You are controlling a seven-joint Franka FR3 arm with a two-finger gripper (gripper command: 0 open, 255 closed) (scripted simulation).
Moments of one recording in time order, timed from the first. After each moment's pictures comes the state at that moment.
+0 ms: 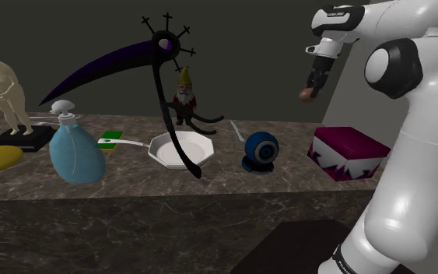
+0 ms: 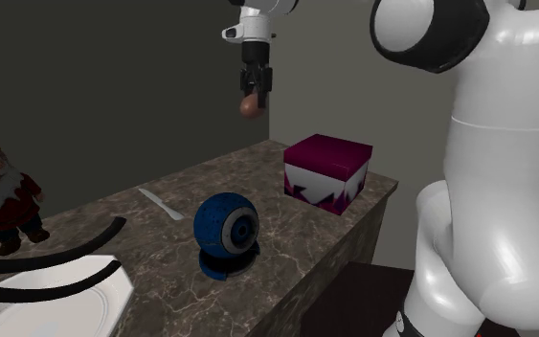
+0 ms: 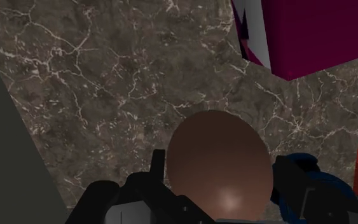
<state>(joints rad) 0.02 0.14 -0.84 -1.48 0.22 1.47 -1.53</state>
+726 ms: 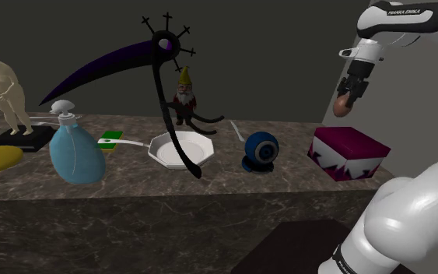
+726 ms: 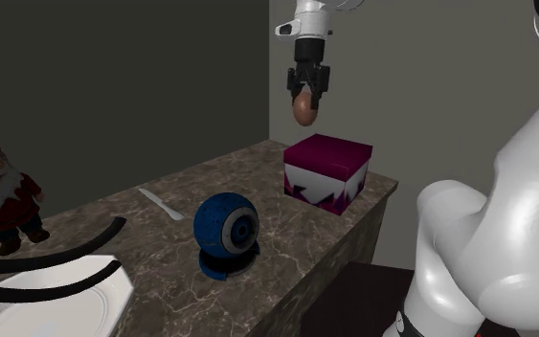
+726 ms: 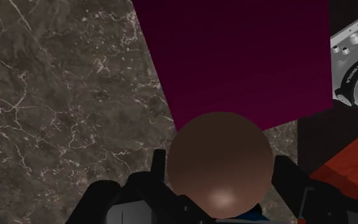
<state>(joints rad) 0.00 -0.37 -0.76 -1.85 -0.13 1.49 -1.44</state>
